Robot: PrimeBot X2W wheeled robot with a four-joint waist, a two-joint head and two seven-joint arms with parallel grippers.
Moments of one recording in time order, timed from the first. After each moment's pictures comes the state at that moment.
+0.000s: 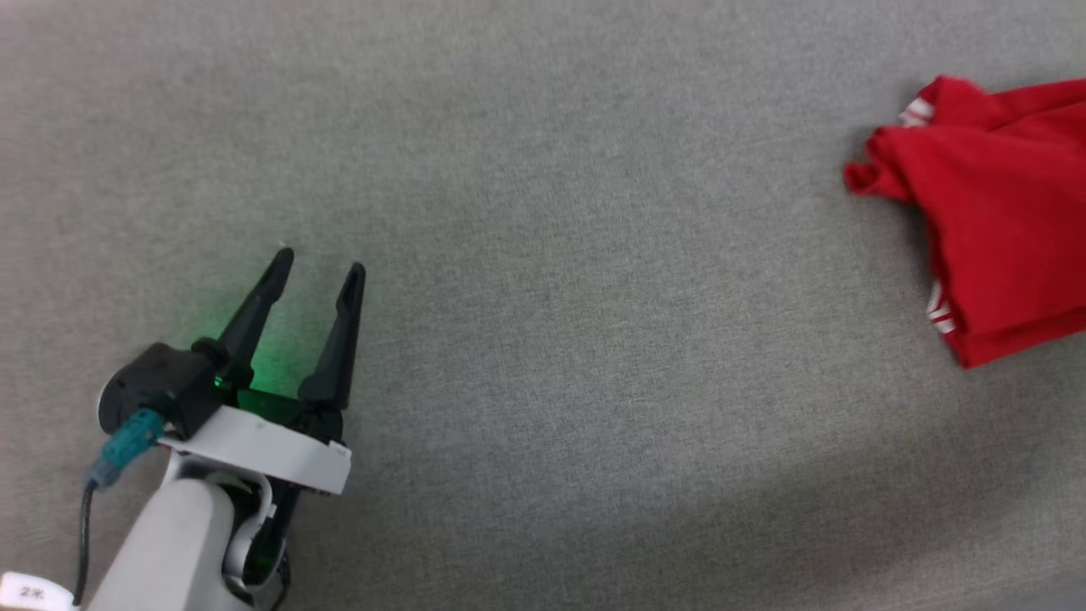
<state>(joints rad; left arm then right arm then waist) -0.33 0.36 -0.21 0.15 -0.45 -0.13 -0.25 -1.00 -0.75 0.53 0.93 0.48 0.13 0.11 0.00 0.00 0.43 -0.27</state>
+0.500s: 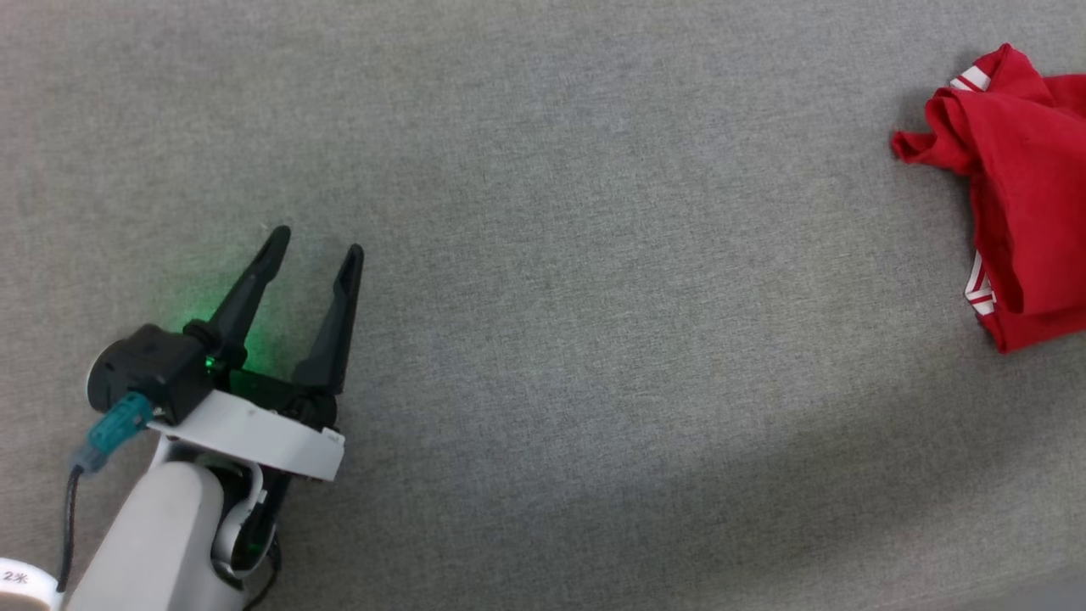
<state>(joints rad) -0.37 0.39 -0.22 0.13 -0.46 -0.13 -0.25 -1.08 -0.65 0.43 1.22 0.36 0.13 -0.02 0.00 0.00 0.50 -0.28</state>
